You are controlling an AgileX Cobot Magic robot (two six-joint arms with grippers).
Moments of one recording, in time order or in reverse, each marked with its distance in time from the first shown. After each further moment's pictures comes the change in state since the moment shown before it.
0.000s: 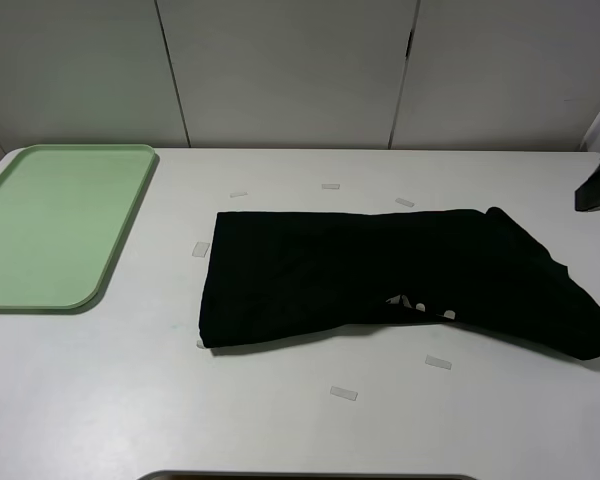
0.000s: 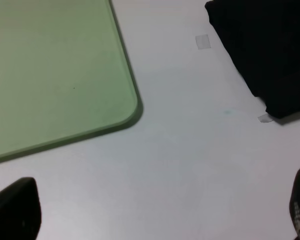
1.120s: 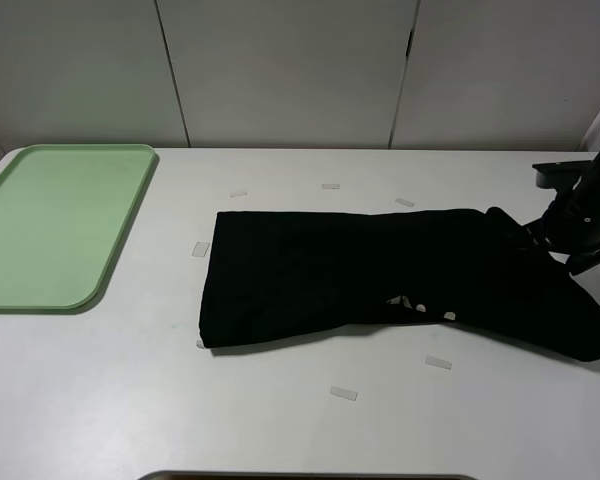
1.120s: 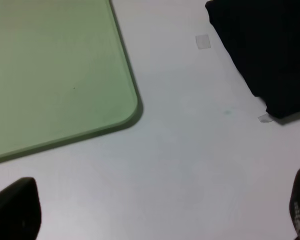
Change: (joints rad) left arm 0.000 0.000 0.000 0.000 0.000 0.000; right arm -0.051 0.791 -0.218 -0.037 -0.119 -0.171
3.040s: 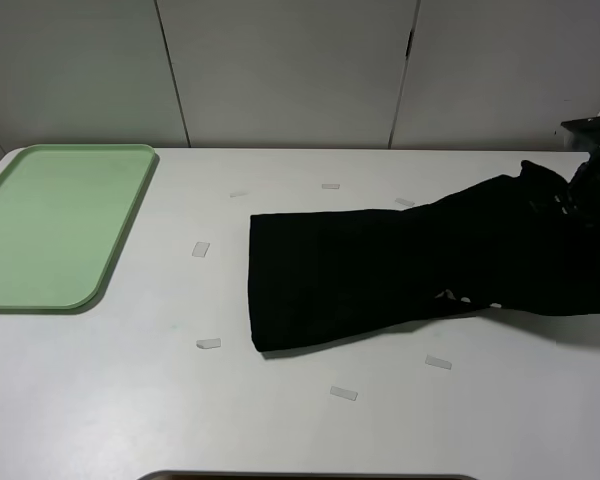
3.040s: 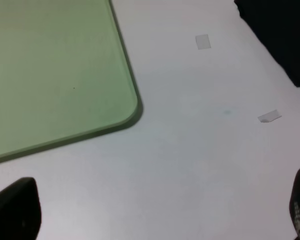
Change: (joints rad) left arm 0.000 0.000 0.000 0.000 0.000 0.000; right arm -0.022 -0.172 -0.005 -0.033 0.023 -0.057
